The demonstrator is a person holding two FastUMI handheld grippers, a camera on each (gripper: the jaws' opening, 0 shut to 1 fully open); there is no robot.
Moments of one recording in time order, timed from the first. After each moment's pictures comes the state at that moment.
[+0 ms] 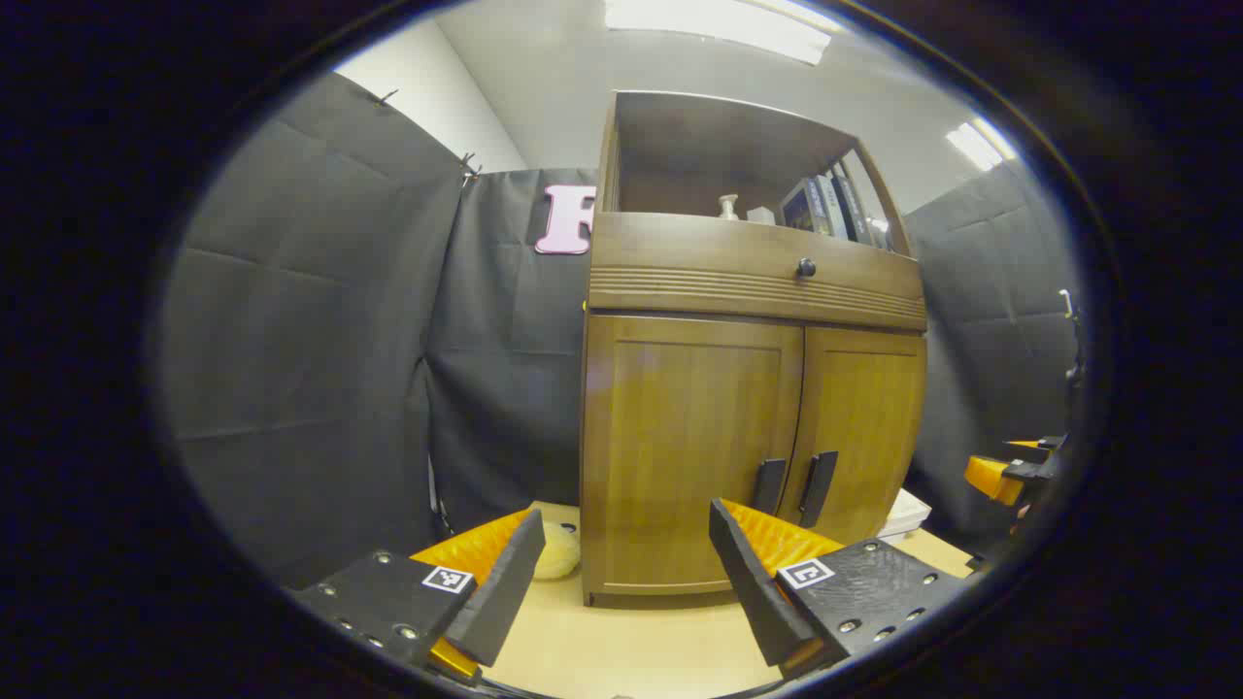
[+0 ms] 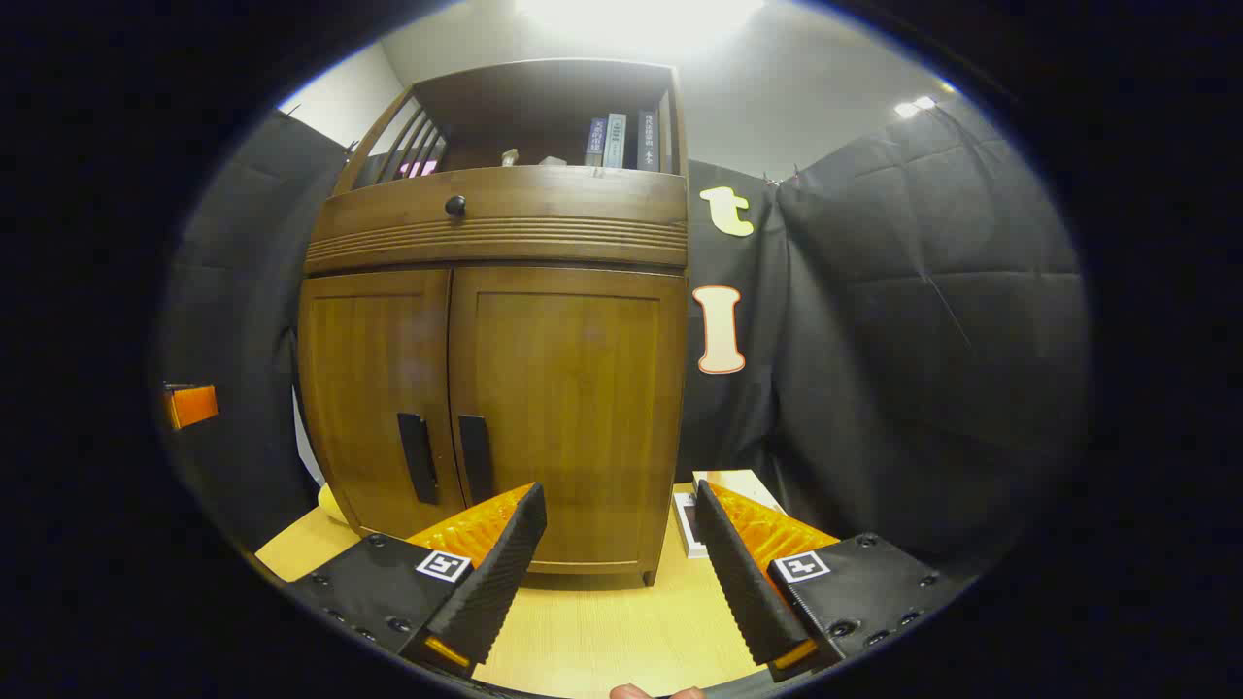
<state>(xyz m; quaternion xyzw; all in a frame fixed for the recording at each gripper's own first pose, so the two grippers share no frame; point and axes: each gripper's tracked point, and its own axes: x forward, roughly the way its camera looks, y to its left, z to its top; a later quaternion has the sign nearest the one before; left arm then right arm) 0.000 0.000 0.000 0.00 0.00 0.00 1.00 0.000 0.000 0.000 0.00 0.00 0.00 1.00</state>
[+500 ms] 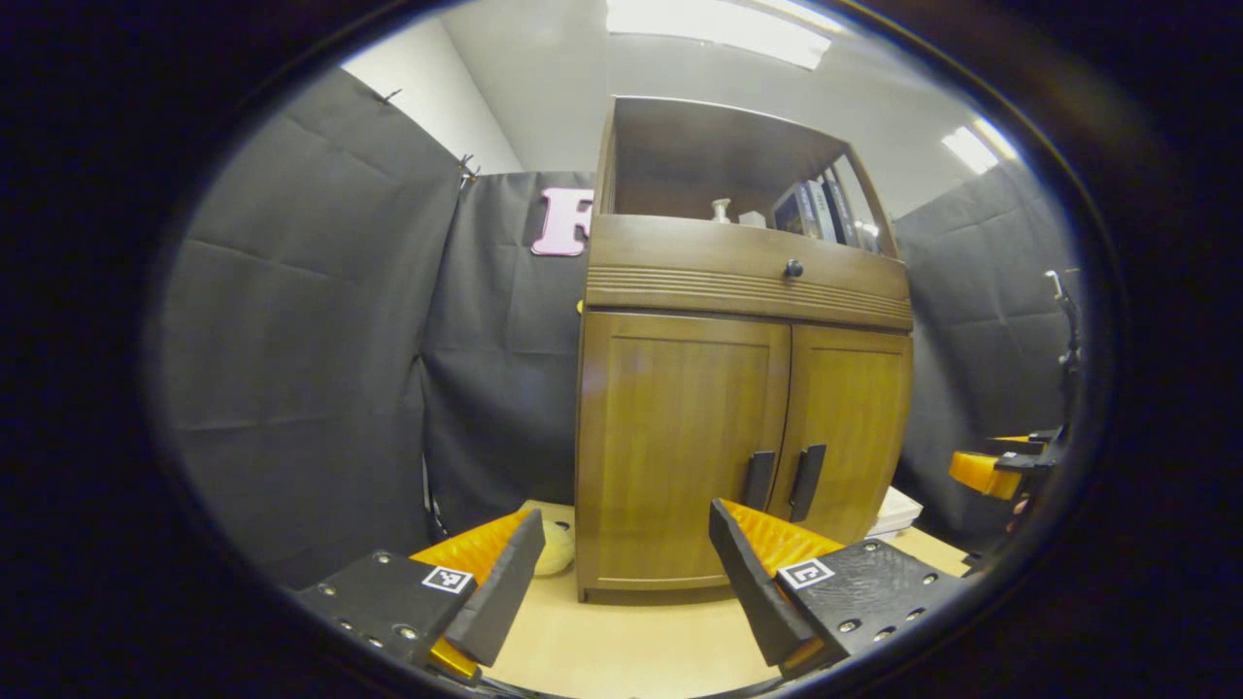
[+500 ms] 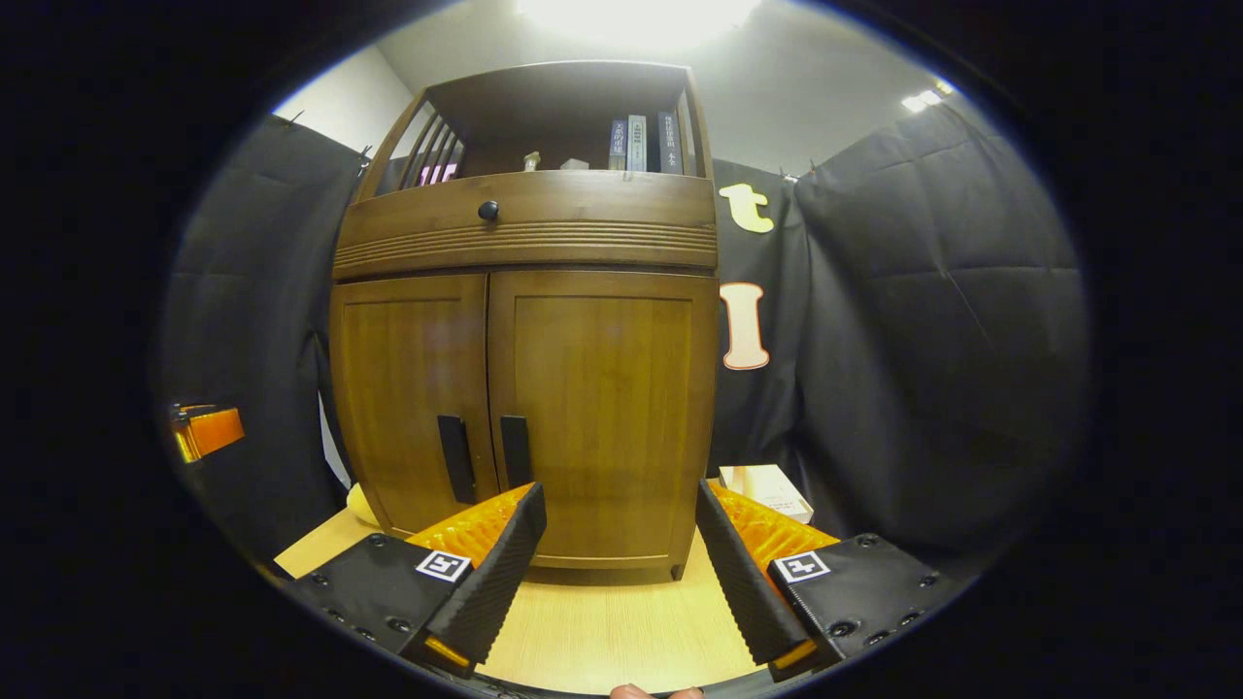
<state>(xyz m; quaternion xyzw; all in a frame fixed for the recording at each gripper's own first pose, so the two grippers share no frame) -0.008 0.002 -0.009 -0.01 0.00 -0.01 1.00 -0.013 0.024 0.002 0.01 0.01 0.03 1.00</state>
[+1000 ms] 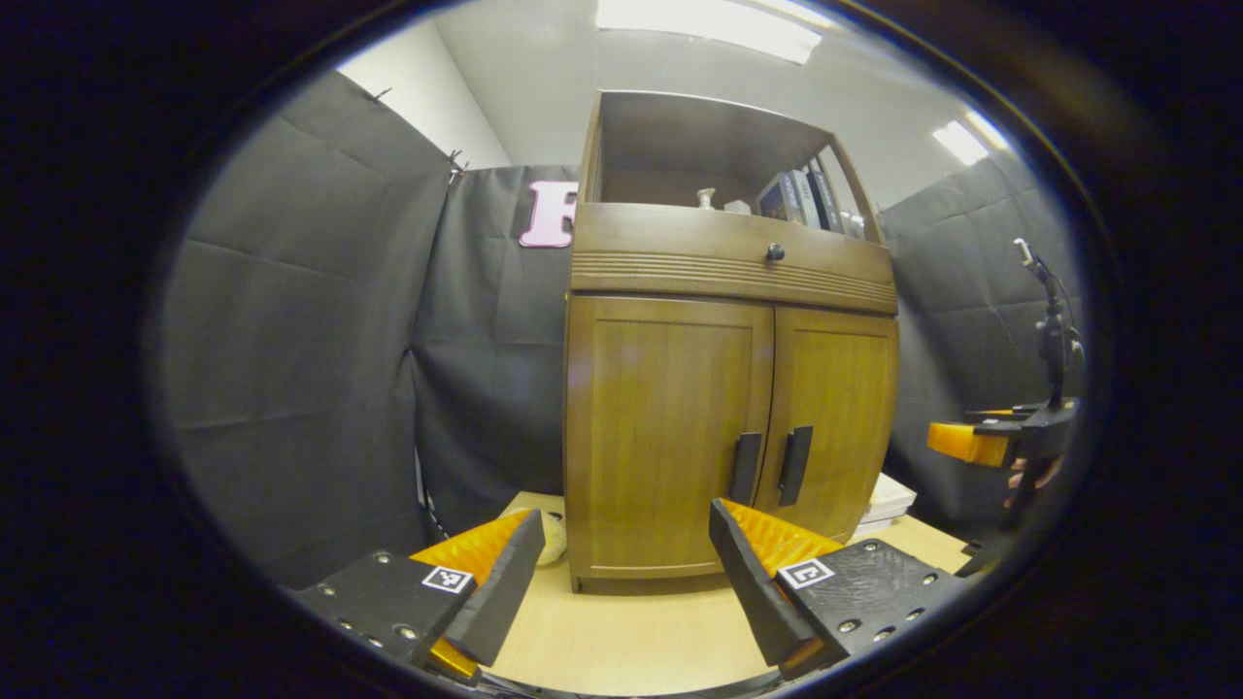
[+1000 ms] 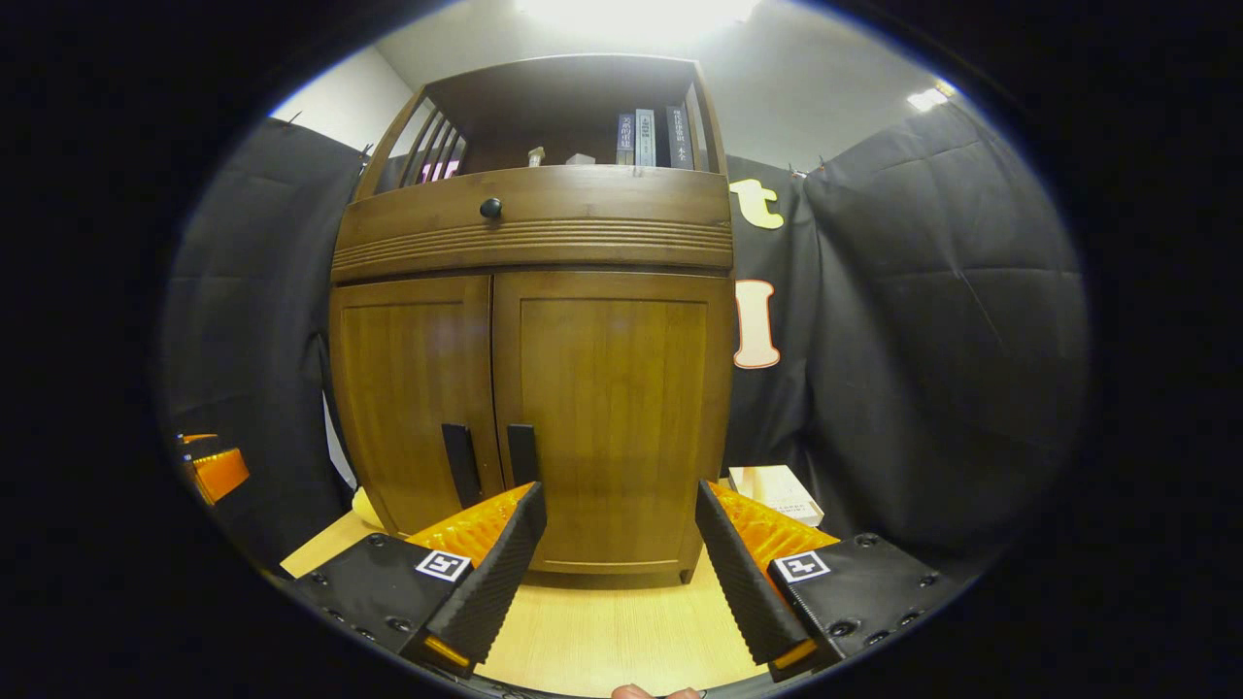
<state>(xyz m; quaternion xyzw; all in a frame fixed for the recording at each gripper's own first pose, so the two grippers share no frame) -0.007 -0.001 -0.010 0.01 0.01 -0.02 1.00 0.008 0.034 0.020 0.02 0.01 0.04 1.00</state>
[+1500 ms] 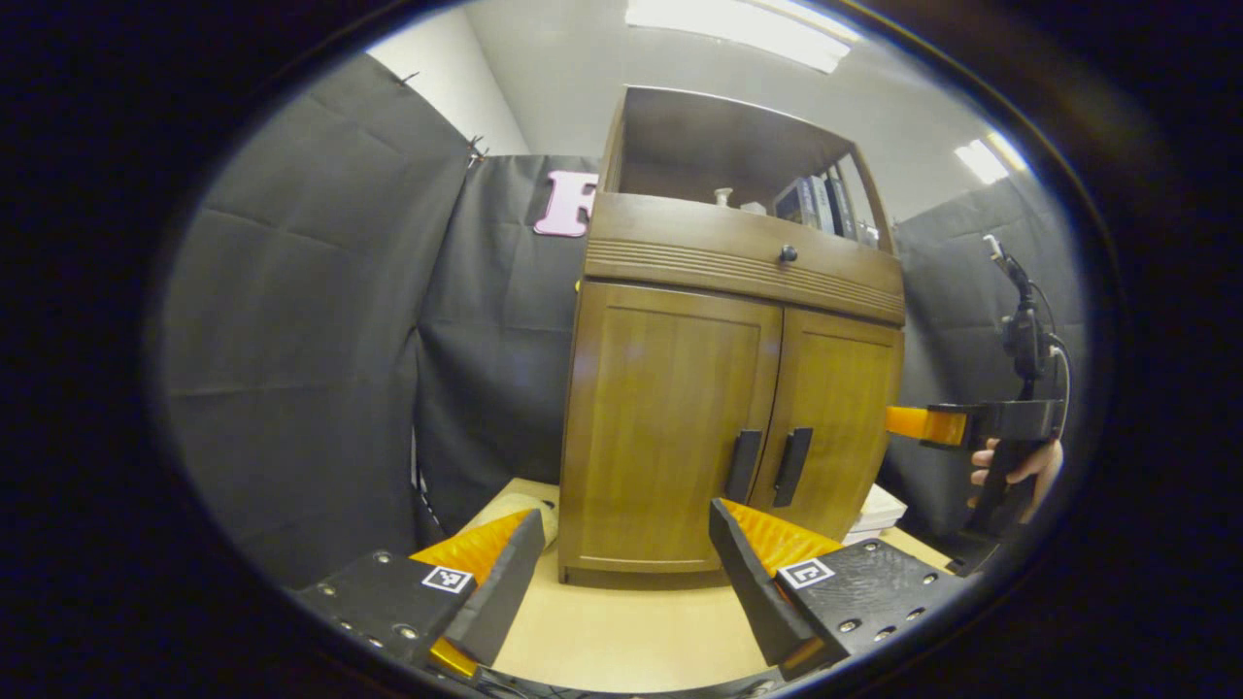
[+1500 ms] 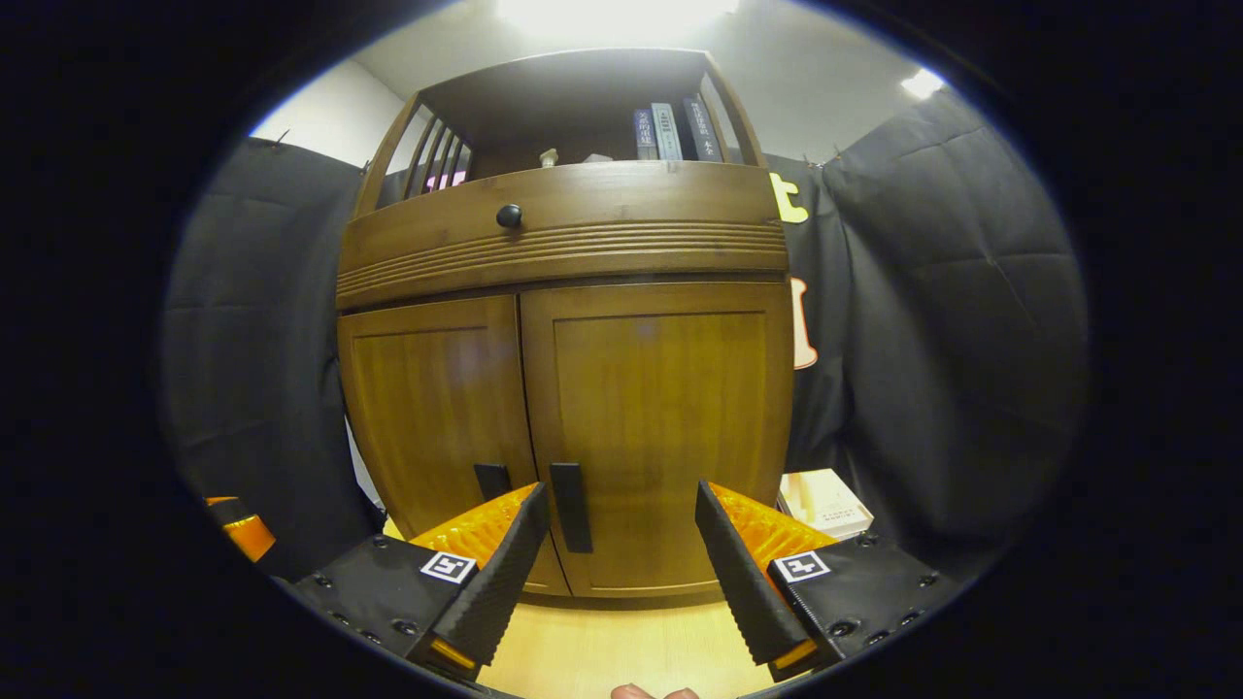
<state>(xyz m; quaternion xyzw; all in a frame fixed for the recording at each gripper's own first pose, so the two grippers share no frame) -0.013 -0.004 -0.018 -0.04 0.02 -0.01 1.00 0.048 0.084 0.041 0.04 0.00 0.09 1.00</state>
